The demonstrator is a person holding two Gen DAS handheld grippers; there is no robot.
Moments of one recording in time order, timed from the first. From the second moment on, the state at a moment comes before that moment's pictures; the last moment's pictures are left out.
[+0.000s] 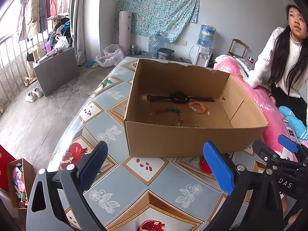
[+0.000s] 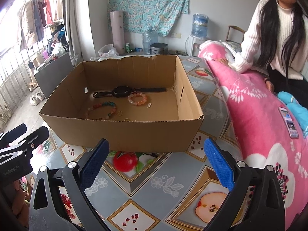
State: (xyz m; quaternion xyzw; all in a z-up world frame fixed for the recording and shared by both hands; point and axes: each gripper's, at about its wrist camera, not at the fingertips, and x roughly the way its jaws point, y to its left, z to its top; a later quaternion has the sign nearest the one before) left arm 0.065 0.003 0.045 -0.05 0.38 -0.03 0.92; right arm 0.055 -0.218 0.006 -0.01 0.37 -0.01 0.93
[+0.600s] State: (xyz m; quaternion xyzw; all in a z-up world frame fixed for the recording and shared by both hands) left arm 0.065 0.008 0.042 -0.05 0.39 -0.02 0.92; right arm 0.057 -0.216 0.007 -0.01 0.37 -0.01 0.93
